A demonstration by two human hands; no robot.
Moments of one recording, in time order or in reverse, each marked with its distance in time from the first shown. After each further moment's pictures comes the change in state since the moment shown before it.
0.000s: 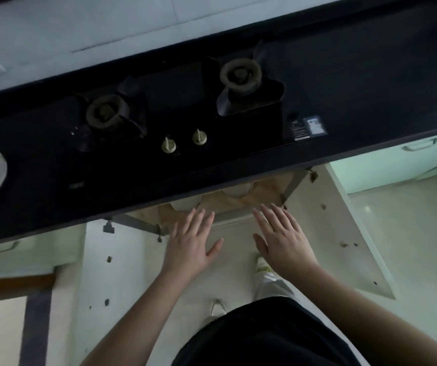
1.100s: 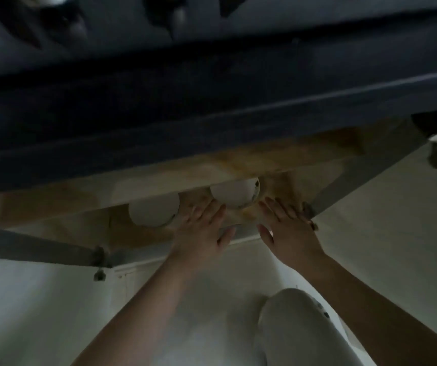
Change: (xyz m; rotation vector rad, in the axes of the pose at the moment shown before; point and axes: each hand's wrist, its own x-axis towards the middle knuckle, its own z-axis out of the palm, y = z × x) left_hand 0.258 -0.068 0.349 0.048 0.100 0.070; right_hand 0.218 0.125 0.339 -0.145 0.117 0.002
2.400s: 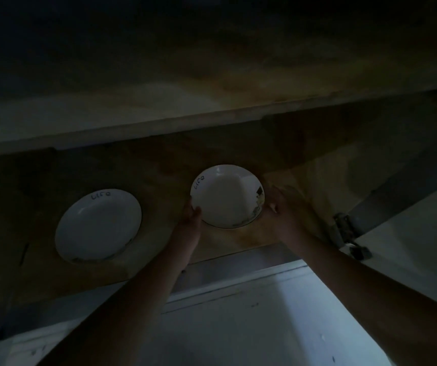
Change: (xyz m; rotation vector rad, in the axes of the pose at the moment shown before) left_hand 0.177 -0.040 0.243 -1.327 0.073 -0.568; right_hand 0.170 0.103 0.277 1.009 0.213 0.356
